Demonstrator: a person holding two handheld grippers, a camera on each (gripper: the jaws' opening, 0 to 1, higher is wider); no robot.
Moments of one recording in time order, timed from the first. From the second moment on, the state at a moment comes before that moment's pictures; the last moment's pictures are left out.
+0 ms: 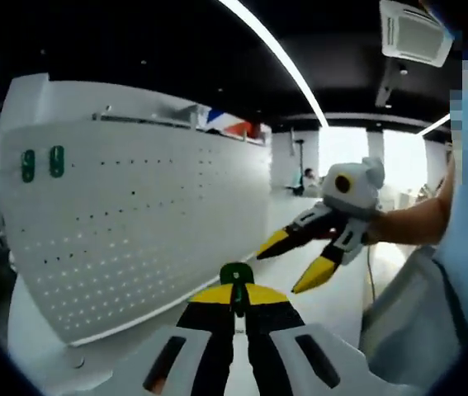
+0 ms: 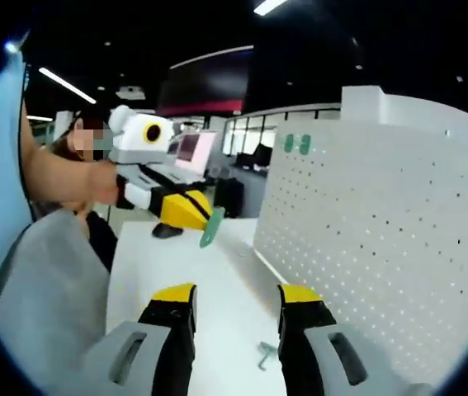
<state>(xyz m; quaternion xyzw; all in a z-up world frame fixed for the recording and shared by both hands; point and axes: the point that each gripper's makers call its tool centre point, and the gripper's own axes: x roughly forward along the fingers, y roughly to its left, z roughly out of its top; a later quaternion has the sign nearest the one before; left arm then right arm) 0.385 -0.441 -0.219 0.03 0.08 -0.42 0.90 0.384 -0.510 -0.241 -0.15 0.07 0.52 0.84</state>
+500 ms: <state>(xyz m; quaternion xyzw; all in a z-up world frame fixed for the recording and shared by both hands) 0.410 -0.408 -0.195 0.08 0.04 -0.31 0.95 0.402 -0.541 -0.224 -0.15 0.06 0.46 0.87</state>
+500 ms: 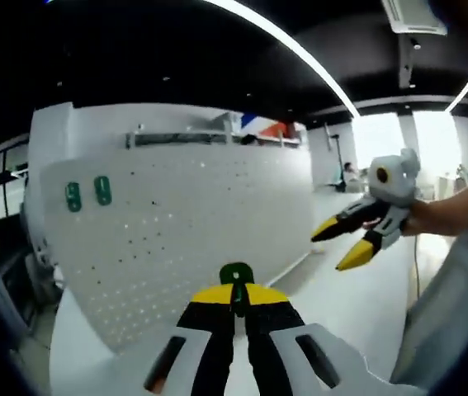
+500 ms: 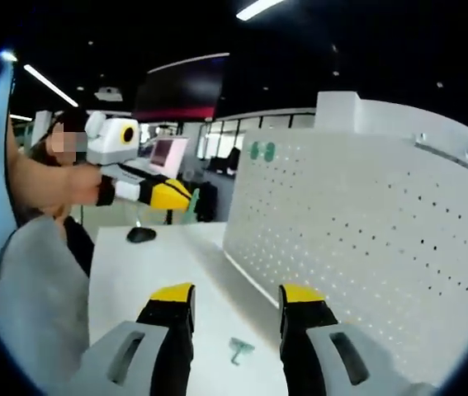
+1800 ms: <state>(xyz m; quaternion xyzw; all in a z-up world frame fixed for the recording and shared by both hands) 0.490 -0.375 -0.120 0.06 -0.04 -0.14 0.99 0.425 -0.605 -0.194 -0.14 0.03 0.38 0.92</state>
